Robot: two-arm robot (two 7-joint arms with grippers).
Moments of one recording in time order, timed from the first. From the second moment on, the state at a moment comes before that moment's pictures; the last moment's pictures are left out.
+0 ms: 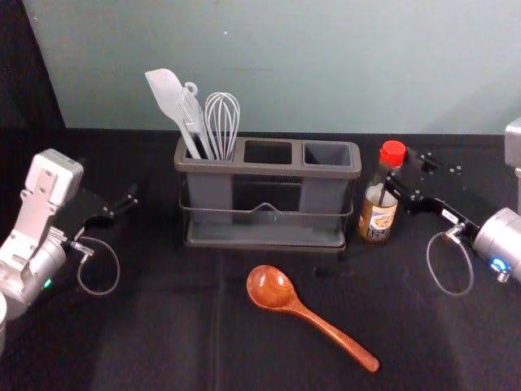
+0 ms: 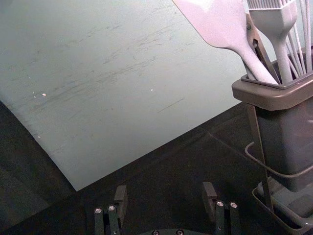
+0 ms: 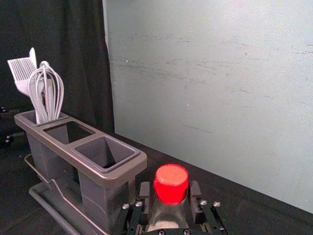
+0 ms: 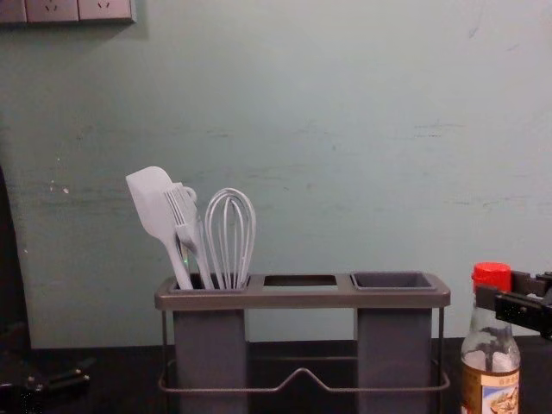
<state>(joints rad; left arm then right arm) -0.20 0.60 0.45 -1.41 -0.25 -0.12 0.03 0.20 0.48 -0.24 -1.47 0.39 -0.02 0.44</state>
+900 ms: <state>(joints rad) -0.20 0.60 0.45 -1.41 -0.25 -0.12 0.03 0.19 0.49 -0.23 -1.49 0.38 -0.02 0.42</state>
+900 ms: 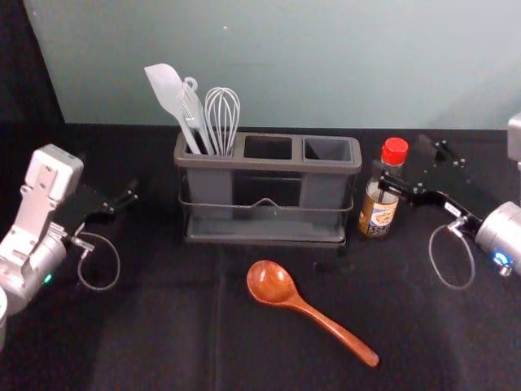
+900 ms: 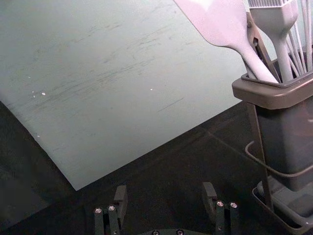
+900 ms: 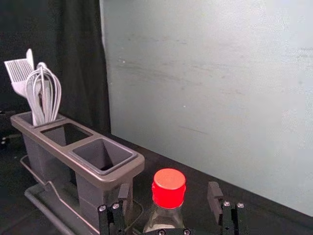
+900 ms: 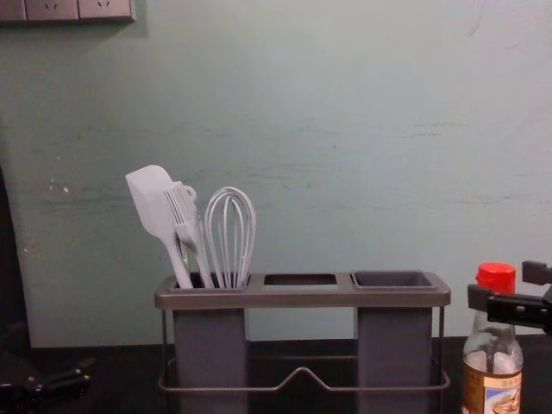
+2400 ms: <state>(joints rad) -0.20 0.60 0.45 -1.41 -0.25 -0.12 0.03 0.12 0.68 -0.31 -1.96 0.61 0.21 0.62</state>
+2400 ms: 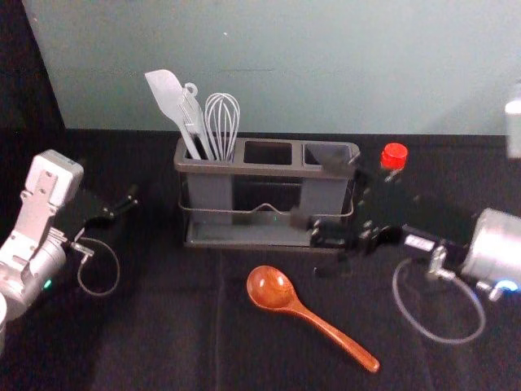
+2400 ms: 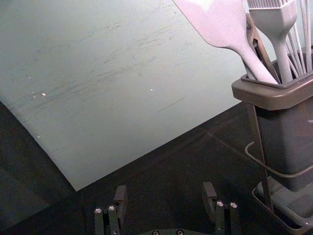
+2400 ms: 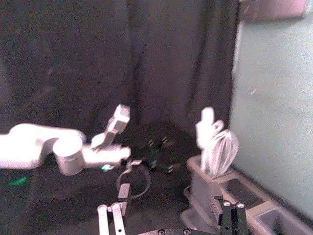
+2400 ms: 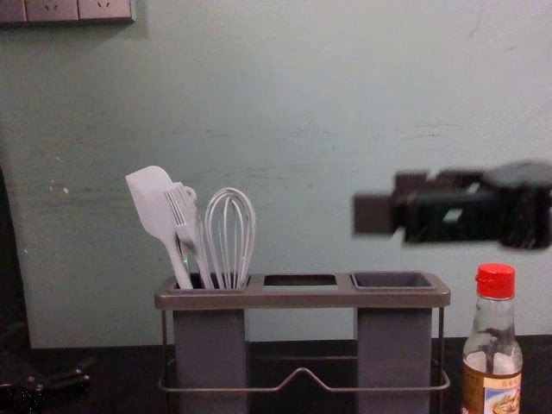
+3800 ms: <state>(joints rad) -0.20 0.60 0.45 -1.41 -0.25 -0.12 0.03 0.39 0.60 -0.69 -1.72 0.43 0.54 0.50</state>
